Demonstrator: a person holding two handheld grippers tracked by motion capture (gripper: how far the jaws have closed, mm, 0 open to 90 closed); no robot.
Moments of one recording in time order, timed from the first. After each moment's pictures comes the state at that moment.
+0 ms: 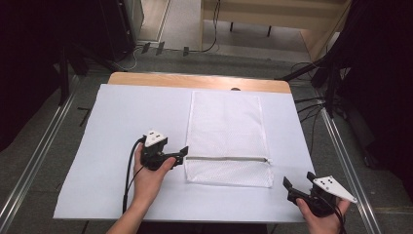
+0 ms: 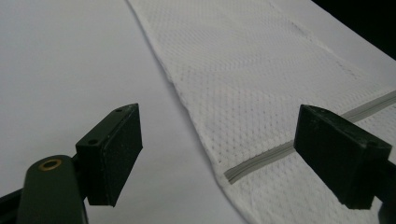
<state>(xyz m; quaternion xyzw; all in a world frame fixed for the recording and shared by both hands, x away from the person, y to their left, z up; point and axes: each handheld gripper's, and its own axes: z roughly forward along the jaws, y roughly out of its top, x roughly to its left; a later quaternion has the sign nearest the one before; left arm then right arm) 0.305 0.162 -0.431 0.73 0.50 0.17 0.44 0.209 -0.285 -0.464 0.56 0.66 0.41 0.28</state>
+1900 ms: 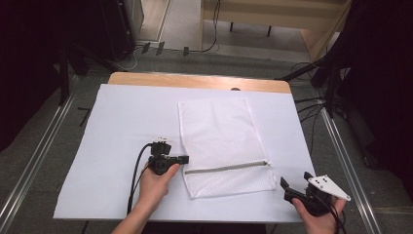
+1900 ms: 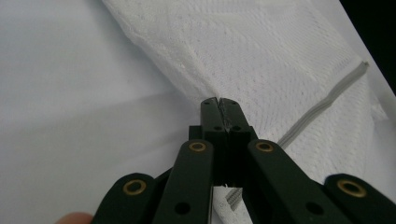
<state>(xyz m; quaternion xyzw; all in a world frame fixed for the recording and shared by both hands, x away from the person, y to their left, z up) 0.302 0.167 -0.460 0.73 0.56 -0.03 0.41 0.212 -0.277 -0.470 0.56 0.67 0.40 0.28</state>
